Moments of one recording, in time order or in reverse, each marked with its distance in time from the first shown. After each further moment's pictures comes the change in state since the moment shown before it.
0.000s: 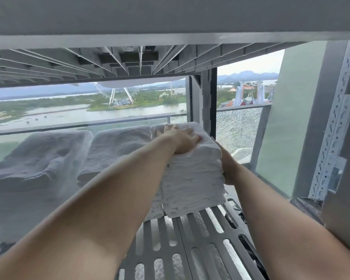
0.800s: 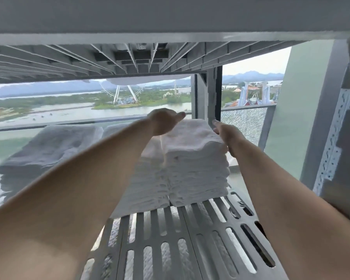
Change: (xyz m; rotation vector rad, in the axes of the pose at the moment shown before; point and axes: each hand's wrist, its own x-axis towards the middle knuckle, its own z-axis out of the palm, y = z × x) left_hand -0.028 -0.052 -0.041 -0.156 0.225 0.107; right_hand -0.001 -0.064 0.033 -0.622 0.663 -0.041
